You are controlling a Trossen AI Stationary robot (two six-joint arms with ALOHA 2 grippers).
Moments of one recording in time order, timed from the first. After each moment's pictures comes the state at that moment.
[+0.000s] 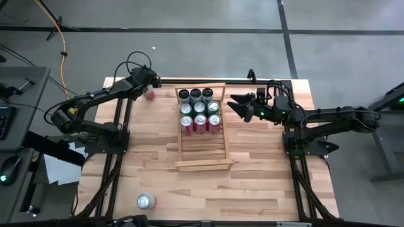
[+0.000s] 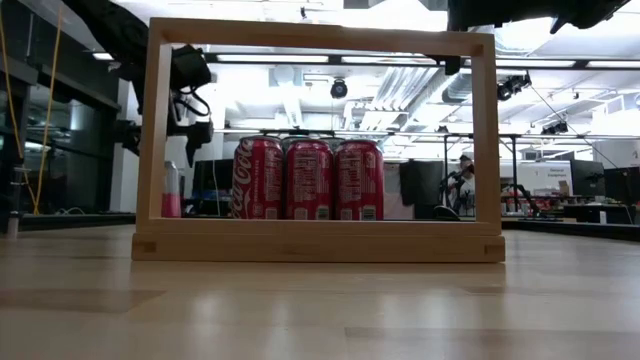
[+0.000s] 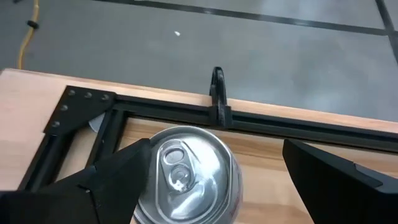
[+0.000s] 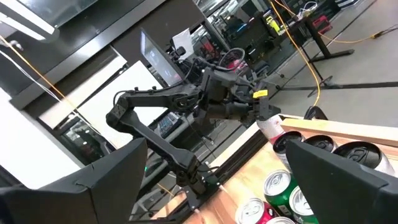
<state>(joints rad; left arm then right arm) 0.84 1.28 0.76 -0.41 -0.56 -0.71 -0.12 1.01 0.61 0.51 0.21 0.65</state>
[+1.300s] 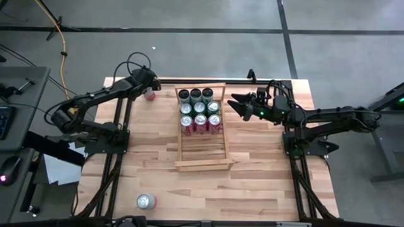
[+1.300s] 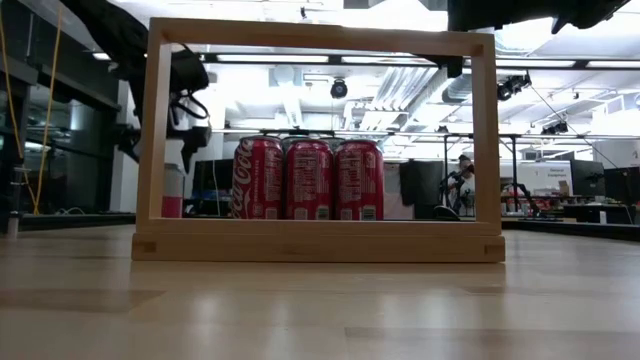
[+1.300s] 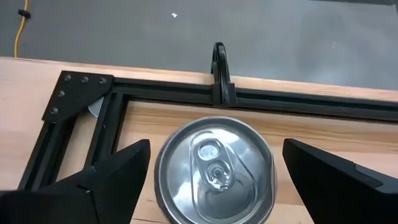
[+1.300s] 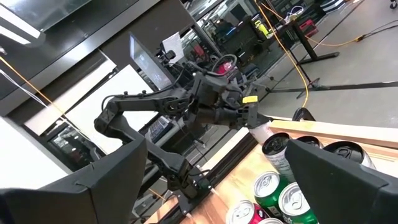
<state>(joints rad) 0.86 1.28 0.76 -0.45 -0.51 -0.65 -0.12 1.01 0.61 0.50 0.26 0.66</state>
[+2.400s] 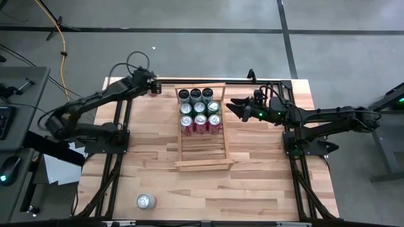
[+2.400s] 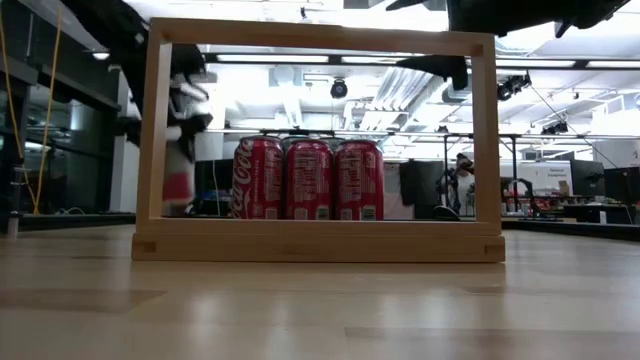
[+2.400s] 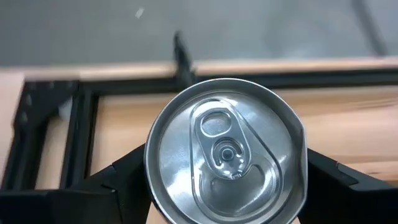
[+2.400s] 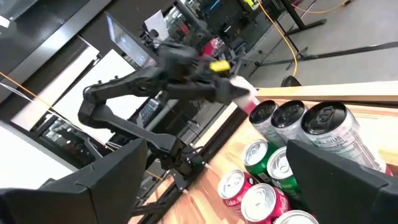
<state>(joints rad) 0.81 1.20 0.76 -0.49 -0.42 -0.57 -0.11 1.01 0.61 0.38 0.25 0.76</state>
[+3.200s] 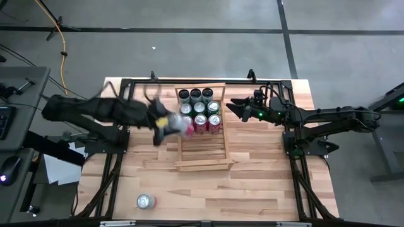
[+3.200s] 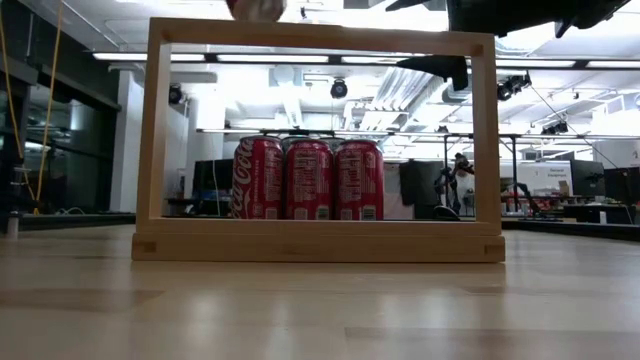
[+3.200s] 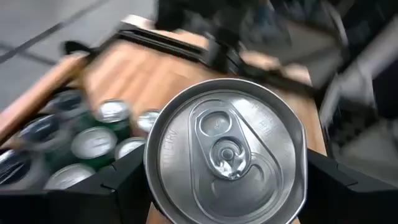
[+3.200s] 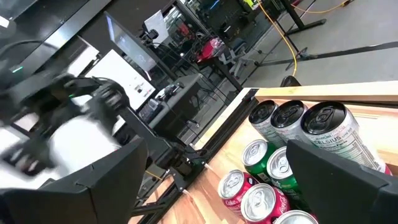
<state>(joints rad) -0.13 1.05 1.18 -0.60 -0.26 -0.35 -0.12 1.01 0.61 0.38 0.25 0.76</state>
